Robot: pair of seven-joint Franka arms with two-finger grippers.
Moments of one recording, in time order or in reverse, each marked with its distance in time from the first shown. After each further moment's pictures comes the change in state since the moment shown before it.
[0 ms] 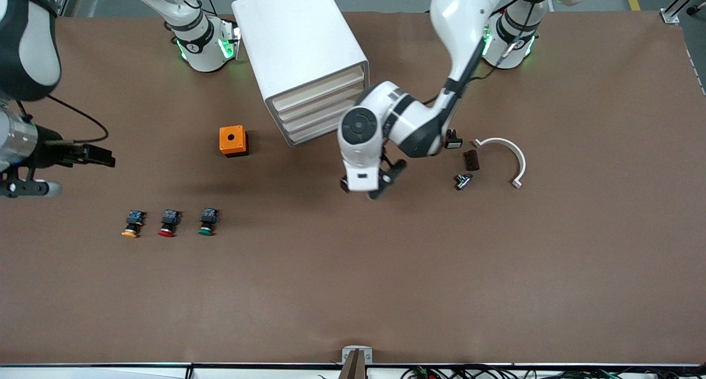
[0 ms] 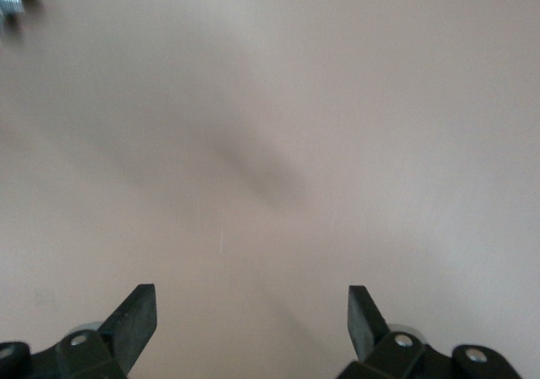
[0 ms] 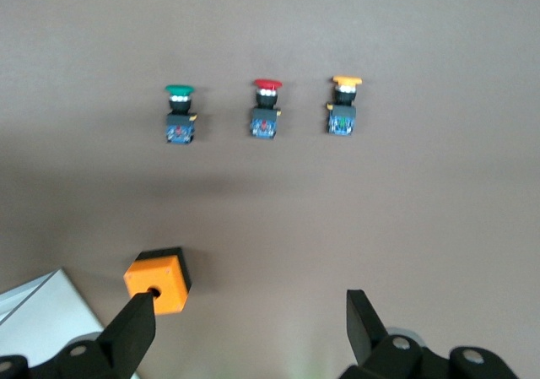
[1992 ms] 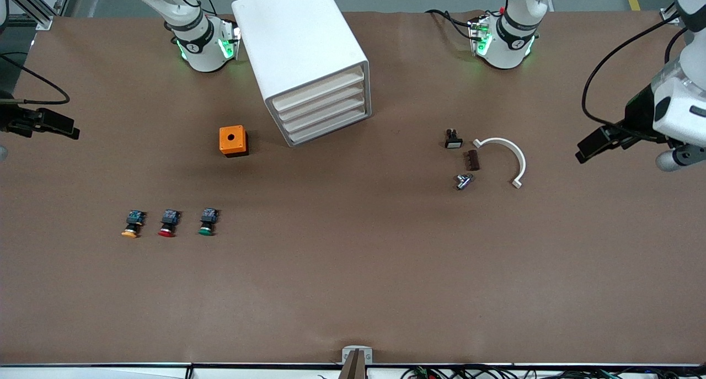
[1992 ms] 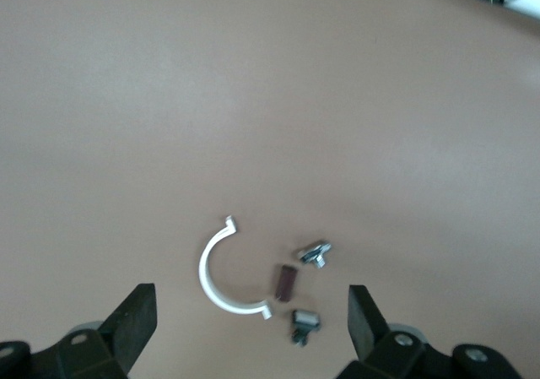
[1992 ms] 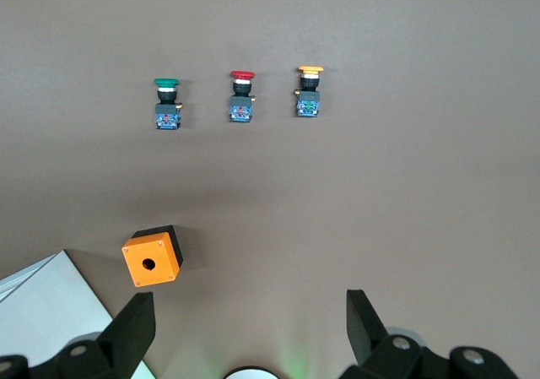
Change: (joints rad) left arm 0.682 -0.675 -0.118 -0.222 0.047 -0.347 1.157; right arm -0.041 -0.062 0.002 0.064 -0.032 -0.099 -0.013
